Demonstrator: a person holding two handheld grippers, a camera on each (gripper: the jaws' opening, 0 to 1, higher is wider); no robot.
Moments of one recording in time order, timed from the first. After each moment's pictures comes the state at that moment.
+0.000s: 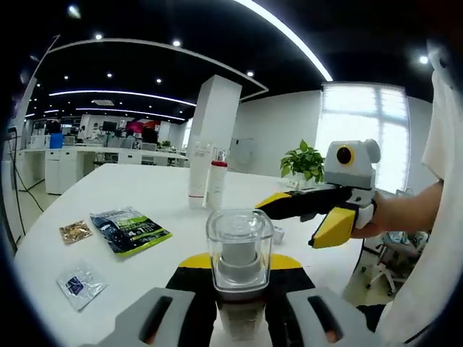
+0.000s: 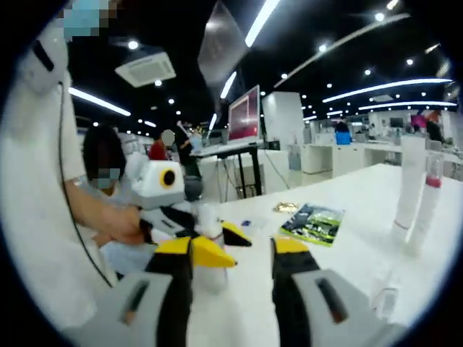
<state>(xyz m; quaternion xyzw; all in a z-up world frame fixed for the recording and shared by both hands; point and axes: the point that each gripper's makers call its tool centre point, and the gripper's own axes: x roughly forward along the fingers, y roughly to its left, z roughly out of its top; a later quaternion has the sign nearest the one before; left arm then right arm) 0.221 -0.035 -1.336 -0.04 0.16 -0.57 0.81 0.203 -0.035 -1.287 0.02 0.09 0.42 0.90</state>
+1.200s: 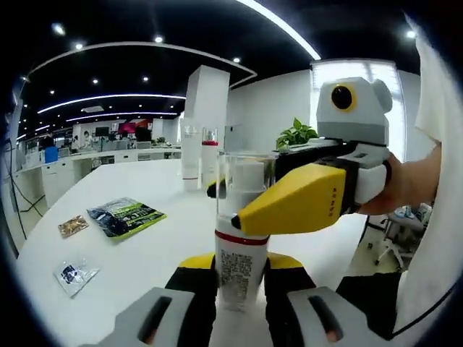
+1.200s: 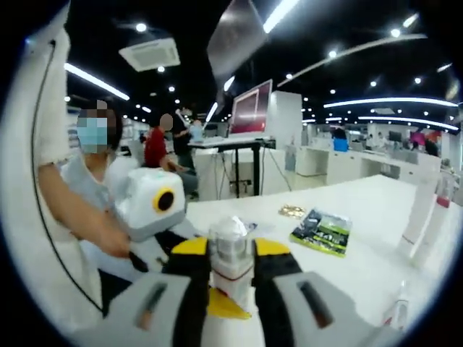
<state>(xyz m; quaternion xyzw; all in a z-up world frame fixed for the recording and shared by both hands) 0.207 -0.032 -1.373 0.02 0.15 -0.57 0.80 0.211 0.009 -1.300 -0.03 0.09 0.39 0.91</state>
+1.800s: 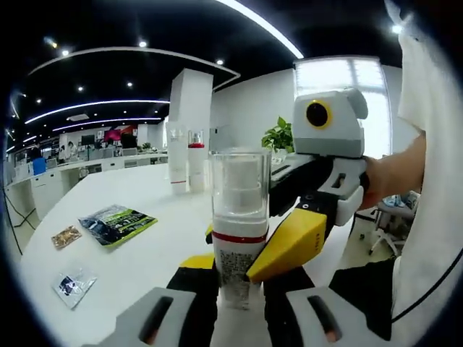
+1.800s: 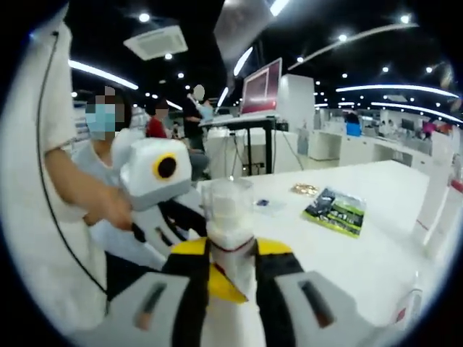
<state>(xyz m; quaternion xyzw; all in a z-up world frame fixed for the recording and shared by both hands) 0.200 -0.031 -1.371 0.05 0.14 -0.61 0.78 0.206 0.008 -1.335 -0.04 0.14 0.42 0.89</state>
